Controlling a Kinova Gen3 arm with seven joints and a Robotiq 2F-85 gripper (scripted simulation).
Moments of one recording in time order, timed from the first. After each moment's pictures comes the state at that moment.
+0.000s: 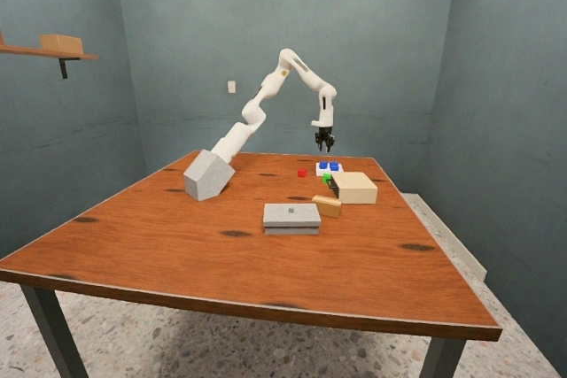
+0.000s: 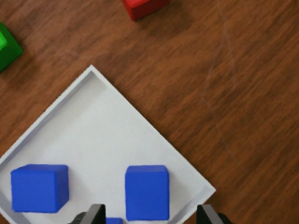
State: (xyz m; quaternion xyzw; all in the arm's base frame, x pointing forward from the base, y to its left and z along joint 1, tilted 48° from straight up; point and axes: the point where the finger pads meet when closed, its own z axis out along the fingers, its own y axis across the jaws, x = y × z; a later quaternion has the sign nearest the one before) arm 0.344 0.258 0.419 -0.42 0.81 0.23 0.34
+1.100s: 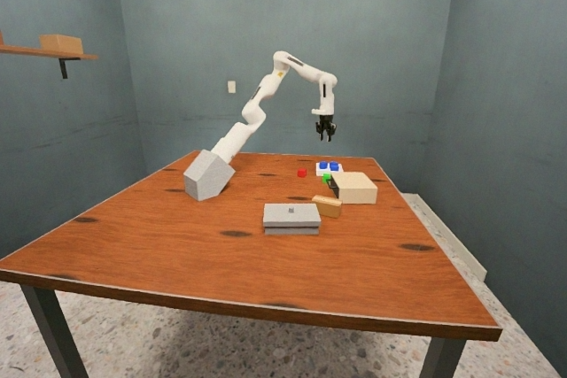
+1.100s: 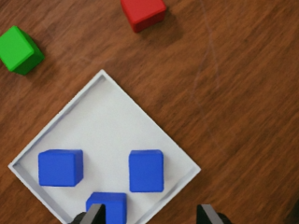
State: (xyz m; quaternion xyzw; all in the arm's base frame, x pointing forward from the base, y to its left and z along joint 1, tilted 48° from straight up) arm 0.322 0.220 0.464 -0.42 0.81 0.23 0.34
